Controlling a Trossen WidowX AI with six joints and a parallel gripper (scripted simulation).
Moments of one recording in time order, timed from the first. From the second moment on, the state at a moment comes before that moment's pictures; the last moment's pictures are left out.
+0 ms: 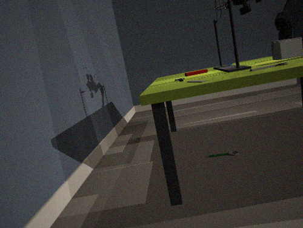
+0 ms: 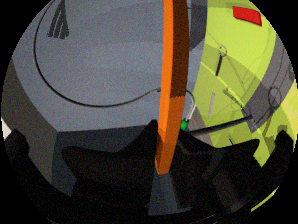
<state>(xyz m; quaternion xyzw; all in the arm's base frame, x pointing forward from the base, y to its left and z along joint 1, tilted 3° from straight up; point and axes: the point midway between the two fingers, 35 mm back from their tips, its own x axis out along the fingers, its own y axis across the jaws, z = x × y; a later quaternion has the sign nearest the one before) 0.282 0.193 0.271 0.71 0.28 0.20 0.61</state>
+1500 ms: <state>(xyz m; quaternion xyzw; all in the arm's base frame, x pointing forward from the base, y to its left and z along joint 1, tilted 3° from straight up) 0.287 0.173 0.321 0.78 0.27 0.22 0.53</state>
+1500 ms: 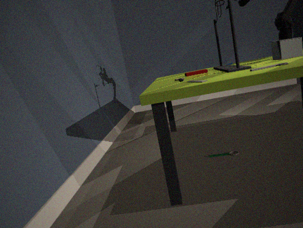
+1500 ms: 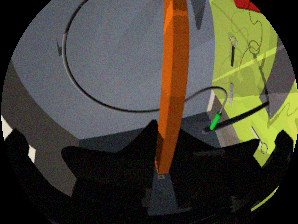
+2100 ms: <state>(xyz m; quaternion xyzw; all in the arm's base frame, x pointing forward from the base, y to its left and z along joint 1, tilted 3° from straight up) 0.287 0.173 0.318 0.73 0.28 0.21 0.59</state>
